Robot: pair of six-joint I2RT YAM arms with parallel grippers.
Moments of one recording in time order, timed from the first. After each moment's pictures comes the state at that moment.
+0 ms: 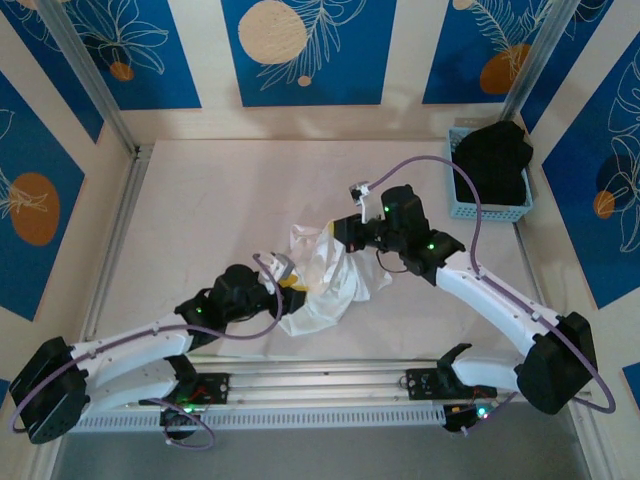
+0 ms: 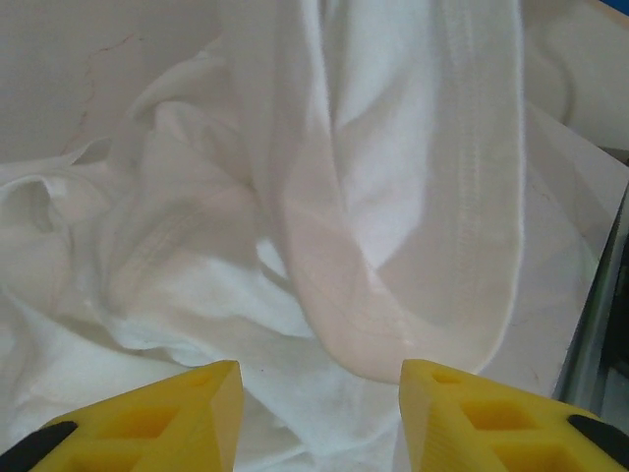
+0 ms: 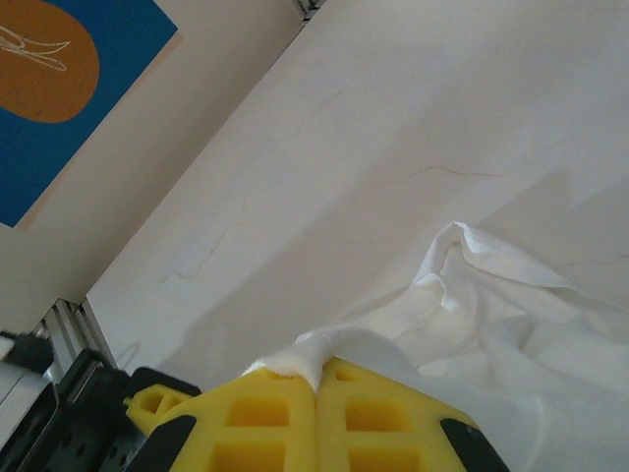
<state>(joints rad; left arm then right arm) -0.86 0.98 0.40 0.17 0.14 -0.25 0.59 1.20 0.93 -0.21 -0.37 0.38</state>
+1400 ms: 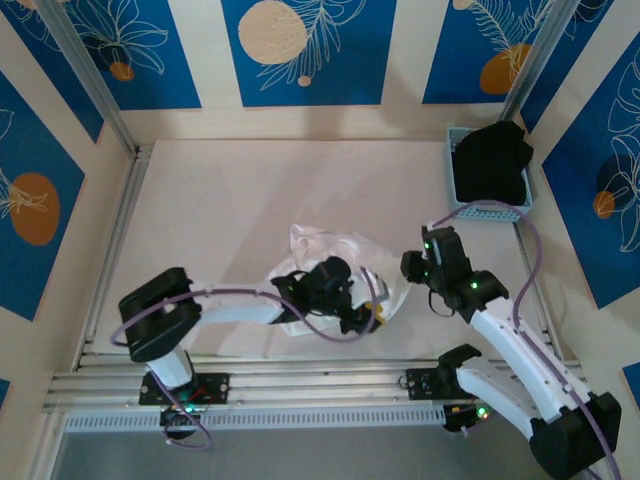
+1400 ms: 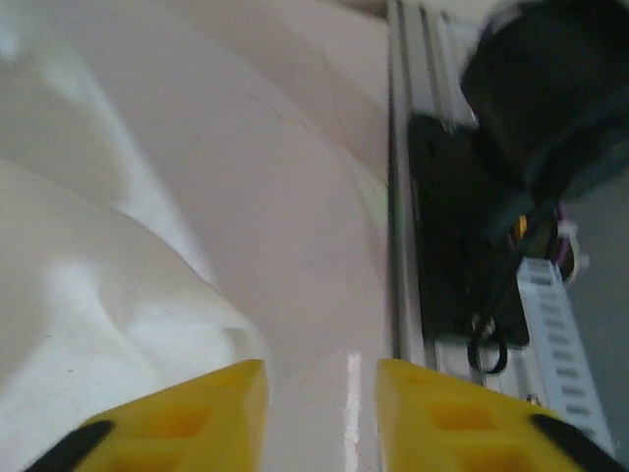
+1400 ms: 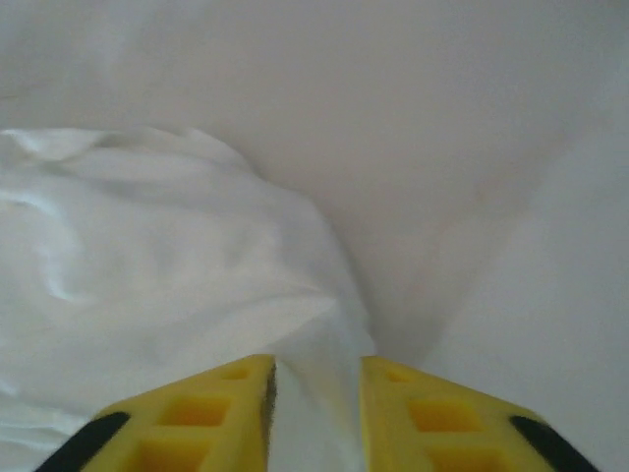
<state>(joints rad) -1.14 1.69 0.93 0.18 0.45 -0.03 0.39 0.80 0.66 -0.69 0.13 0.49</state>
